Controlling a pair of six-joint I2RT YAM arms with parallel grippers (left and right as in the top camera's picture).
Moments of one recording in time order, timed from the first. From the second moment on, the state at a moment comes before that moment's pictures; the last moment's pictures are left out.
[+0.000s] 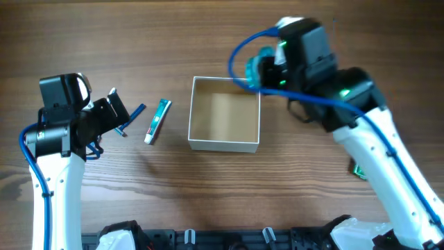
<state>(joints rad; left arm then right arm) 0.18 1.19 1.09 -0.94 0.01 -0.27 0.53 1.48 1.63 -0.98 0.11 0.38</state>
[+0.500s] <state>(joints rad) 0.18 1.19 1.09 -0.94 0.01 -0.27 0.72 1.87 1.63 -0.83 0.19 0.66</state>
